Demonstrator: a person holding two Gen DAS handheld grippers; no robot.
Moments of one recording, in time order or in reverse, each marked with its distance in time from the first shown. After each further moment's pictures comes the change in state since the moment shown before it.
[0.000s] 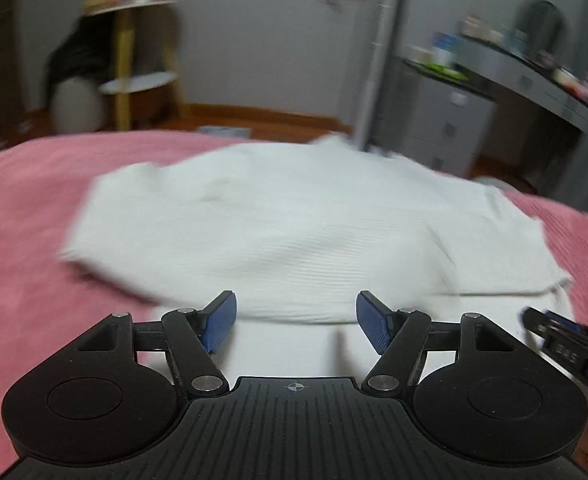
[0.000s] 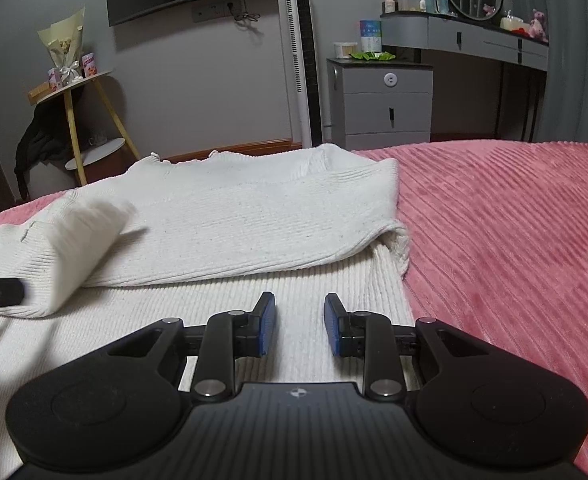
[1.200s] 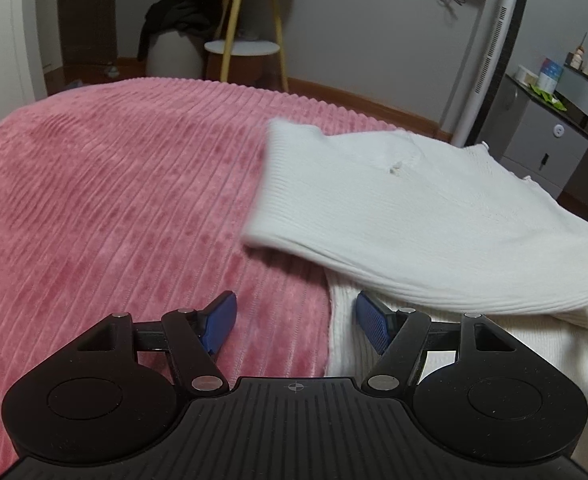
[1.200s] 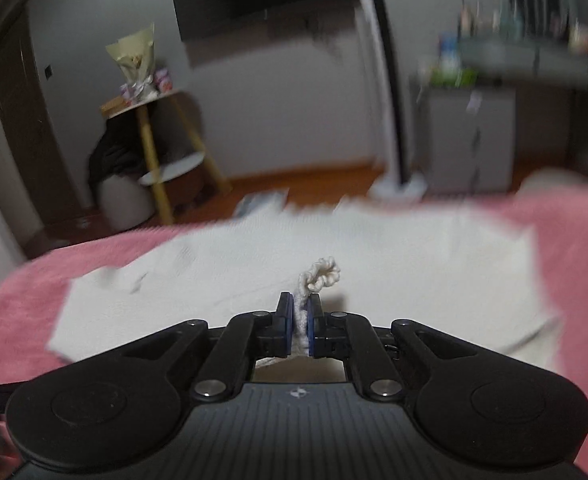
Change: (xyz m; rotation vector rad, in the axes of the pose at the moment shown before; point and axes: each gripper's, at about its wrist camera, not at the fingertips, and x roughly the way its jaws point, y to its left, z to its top) left arm 0.016 0.083 -0.008 -0.183 0.041 0.172; right arm -0.013 0.080 0.058 -0.074 -0.085 0.170
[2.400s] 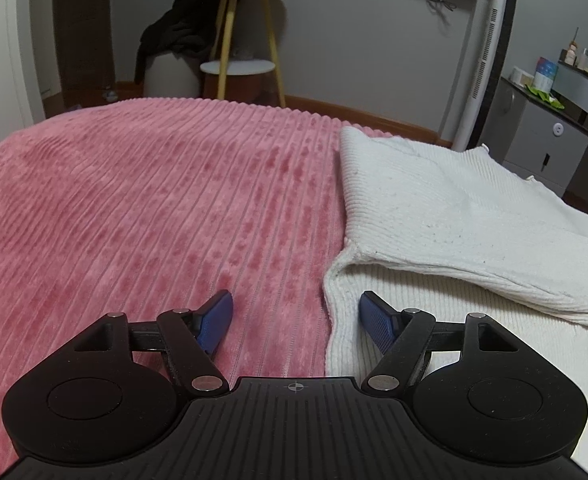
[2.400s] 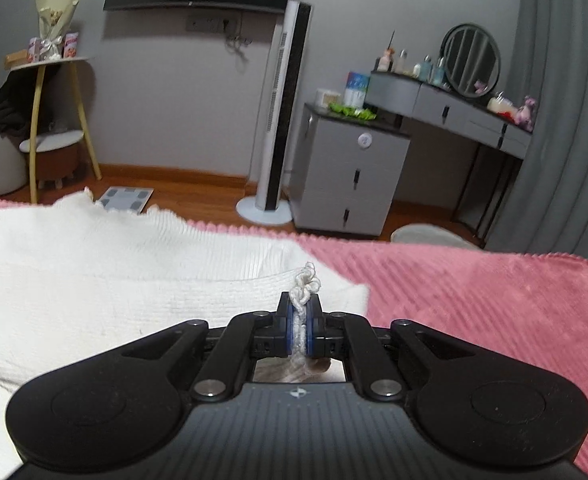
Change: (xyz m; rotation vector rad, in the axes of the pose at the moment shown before) left arm 0.010 -0.009 -0.003 0.052 -0.063 0.020; right arm 0.058 -0.082 0.000 -0.137 0.011 -0.350
